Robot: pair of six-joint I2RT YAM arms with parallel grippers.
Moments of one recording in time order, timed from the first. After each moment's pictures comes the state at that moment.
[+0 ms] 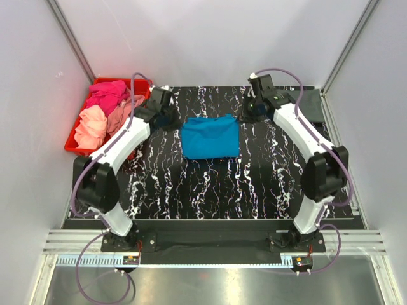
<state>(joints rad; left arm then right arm) -0.39 1.63 1.40 -0.59 0.03 -0.61 0.36 1.76 1.63 -0.71 -0.16 0.47</state>
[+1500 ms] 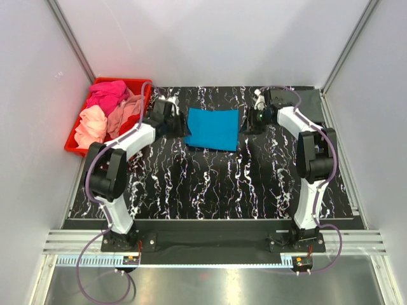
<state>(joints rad) -0.32 1.80 1.30 -0.28 0.18 -0.45 0.17 2.04 1.60 -0.55 -0.47 0.27</state>
